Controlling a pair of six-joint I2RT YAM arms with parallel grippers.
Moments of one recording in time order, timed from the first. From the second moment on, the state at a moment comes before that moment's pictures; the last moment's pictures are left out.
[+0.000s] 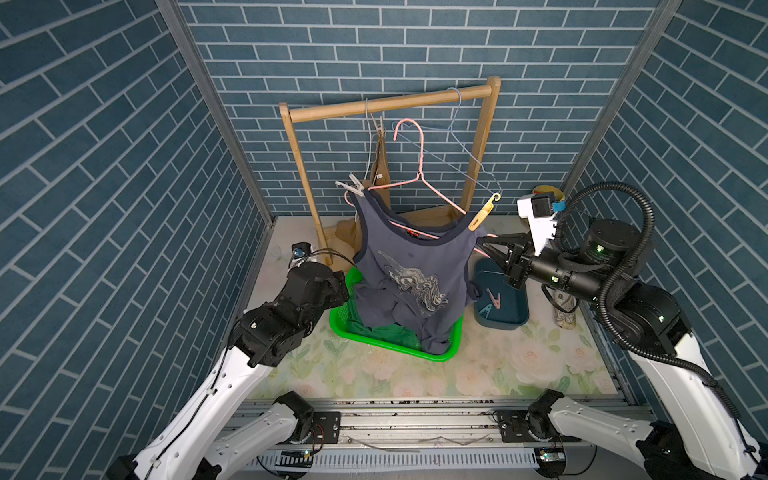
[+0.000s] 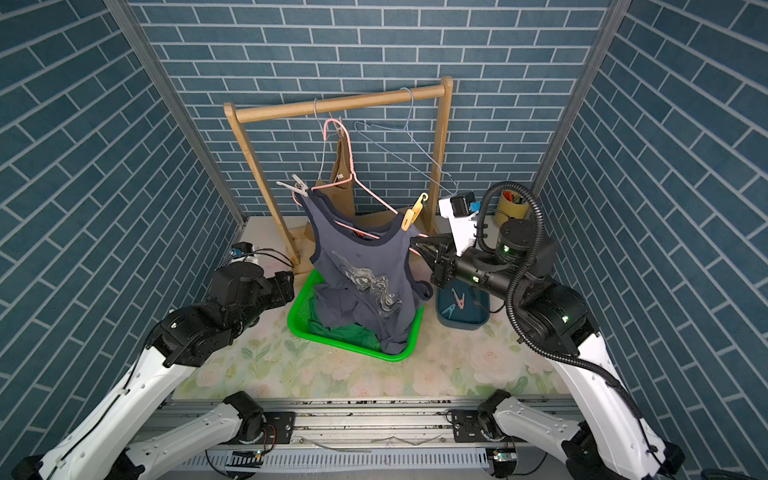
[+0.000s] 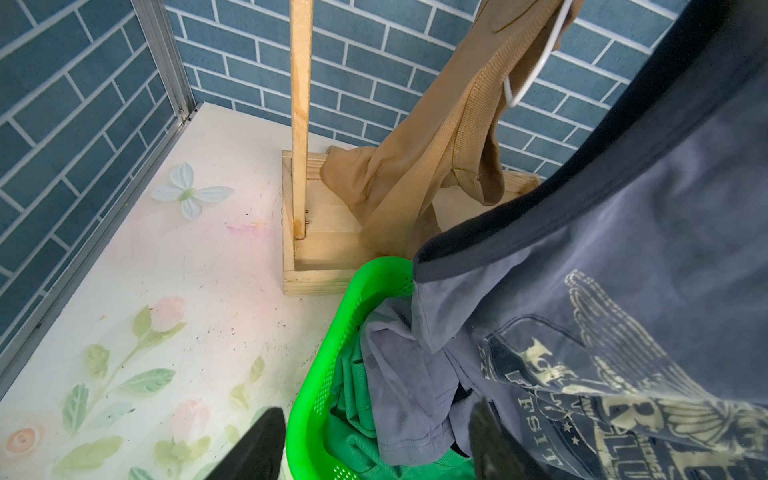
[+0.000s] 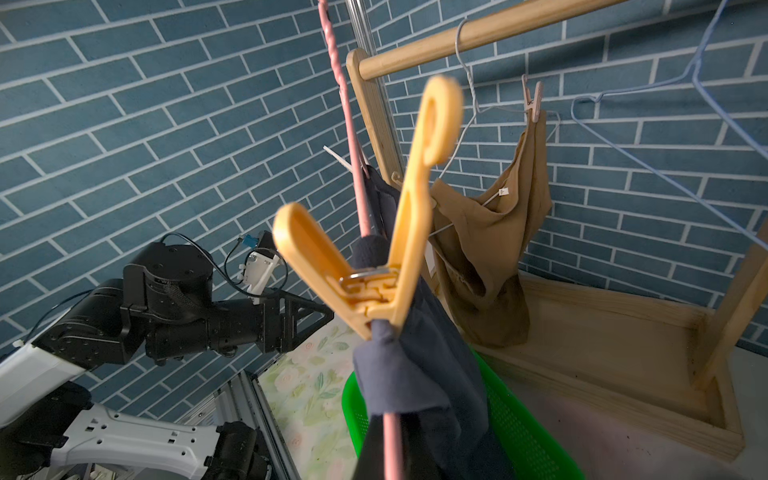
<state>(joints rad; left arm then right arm) -0.60 0.90 1.16 -0.88 -0.43 -0.62 0.68 1.00 1.54 -0.68 -0.32 0.24</state>
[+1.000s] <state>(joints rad) -0.22 1.12 1.45 -1.05 -0.09 -0.61 1.04 0.90 0.88 -0.27 -0.03 0.13</state>
